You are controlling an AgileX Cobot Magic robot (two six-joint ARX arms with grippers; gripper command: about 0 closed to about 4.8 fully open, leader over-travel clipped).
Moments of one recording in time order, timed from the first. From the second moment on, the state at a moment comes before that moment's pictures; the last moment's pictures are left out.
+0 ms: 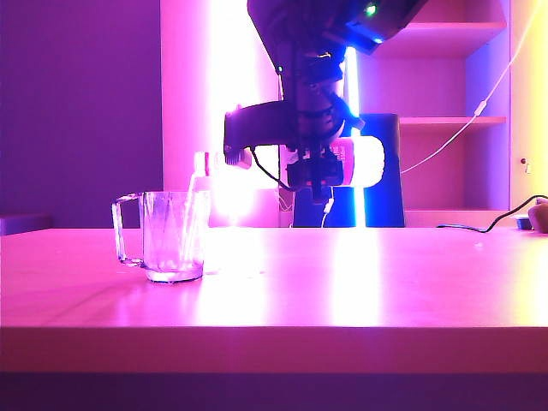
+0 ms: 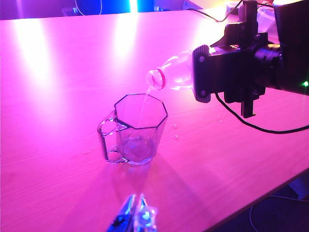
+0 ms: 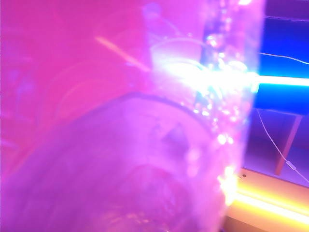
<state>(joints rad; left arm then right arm) 0.04 0.44 0.56 -0.42 0.56 0.07 0.69 1.89 1.32 0.04 0.76 -1.25</state>
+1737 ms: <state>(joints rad) 0.04 0.44 0.56 -0.42 0.56 0.07 0.70 1.89 1.32 0.11 0.80 -1.37</state>
